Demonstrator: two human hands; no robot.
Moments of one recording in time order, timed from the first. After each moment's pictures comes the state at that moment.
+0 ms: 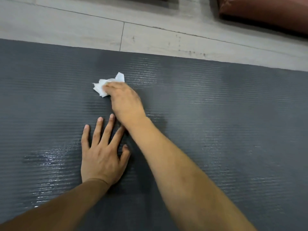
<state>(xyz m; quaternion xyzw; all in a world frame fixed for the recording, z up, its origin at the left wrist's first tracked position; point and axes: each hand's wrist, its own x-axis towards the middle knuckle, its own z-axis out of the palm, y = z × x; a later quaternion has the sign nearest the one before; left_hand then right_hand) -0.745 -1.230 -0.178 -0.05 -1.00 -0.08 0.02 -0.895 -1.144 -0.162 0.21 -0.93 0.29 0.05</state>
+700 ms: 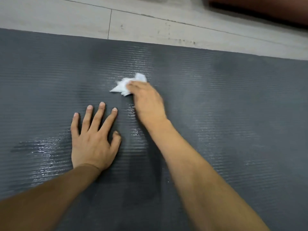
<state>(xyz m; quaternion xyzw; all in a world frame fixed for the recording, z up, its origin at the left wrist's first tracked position) -0.746 -1.229 -0.177 -0.04 -1.00 -0.08 0.01 -0.859 -1.062 -0.169 0.12 -0.96 0.26 0.07</state>
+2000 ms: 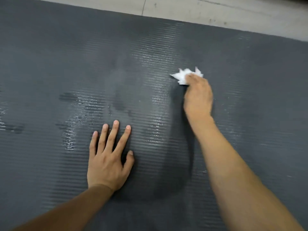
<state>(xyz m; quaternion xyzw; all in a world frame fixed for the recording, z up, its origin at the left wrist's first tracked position) -0.575 -1.231 -0.172 0.00 -1.00 -0.08 -0.01 -0.789 -0.990 -0.175 0.01 -0.97 0.19 0.17</state>
